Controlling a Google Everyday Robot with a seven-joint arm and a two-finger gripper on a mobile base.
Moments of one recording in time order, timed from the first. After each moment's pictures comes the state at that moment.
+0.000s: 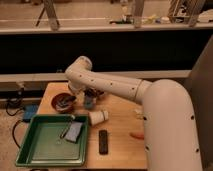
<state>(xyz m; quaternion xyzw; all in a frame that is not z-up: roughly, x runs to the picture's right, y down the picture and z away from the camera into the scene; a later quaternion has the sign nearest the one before) -0.177 0.019 0.845 -0.17 -0.18 -0.23 0.94</state>
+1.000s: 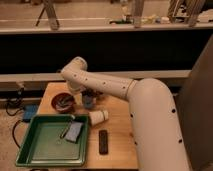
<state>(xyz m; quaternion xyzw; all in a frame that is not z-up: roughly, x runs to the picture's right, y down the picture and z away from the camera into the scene) -0.187 0.027 0.873 -0.20 -0.16 -0.21 0.94</state>
